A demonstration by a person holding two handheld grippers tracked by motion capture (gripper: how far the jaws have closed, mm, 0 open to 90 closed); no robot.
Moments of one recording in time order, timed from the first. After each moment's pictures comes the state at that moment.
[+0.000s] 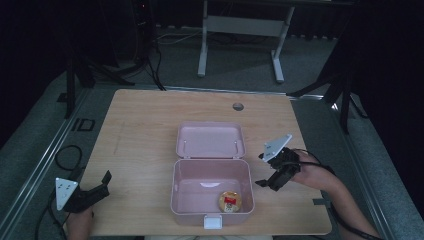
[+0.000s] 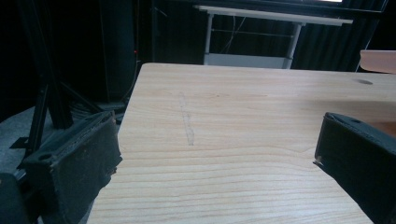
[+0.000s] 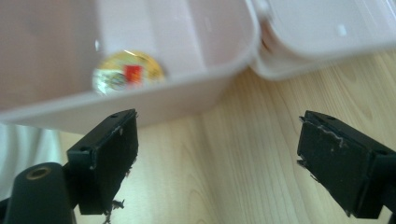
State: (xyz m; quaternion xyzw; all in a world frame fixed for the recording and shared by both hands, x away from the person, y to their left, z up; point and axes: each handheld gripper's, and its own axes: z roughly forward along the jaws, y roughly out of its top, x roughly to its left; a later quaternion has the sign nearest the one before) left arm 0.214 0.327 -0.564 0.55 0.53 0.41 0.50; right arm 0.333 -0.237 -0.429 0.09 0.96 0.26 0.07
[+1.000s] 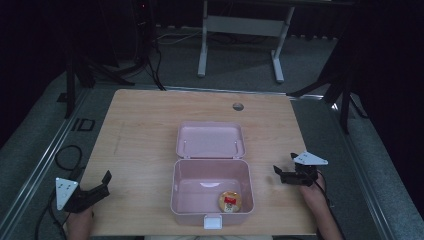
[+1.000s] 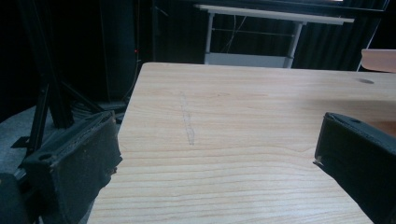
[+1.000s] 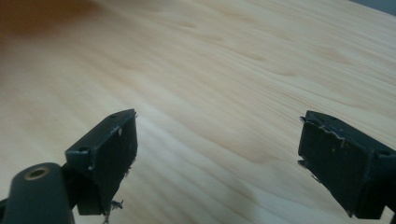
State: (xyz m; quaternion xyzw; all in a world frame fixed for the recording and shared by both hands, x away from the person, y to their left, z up) left arm 0.214 0.327 -0.564 0.55 0.53 0.41 0.50; right arm 0.345 -0.340 -0.545 0.38 0.79 0.39 0.27
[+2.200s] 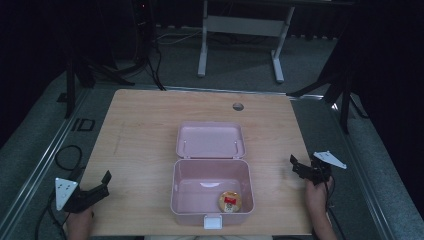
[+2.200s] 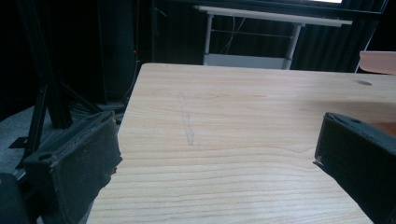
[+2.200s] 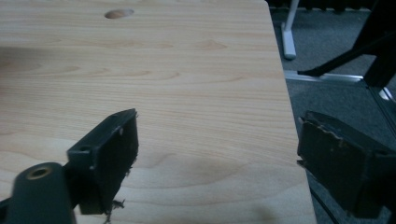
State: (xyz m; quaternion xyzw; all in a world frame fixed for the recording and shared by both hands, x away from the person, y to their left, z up) left arm 0.214 0.327 -0.564 0.55 0.53 0.41 0.50; right arm 0.349 -0.375 -0.550 0.55 0.66 0.41 0.31
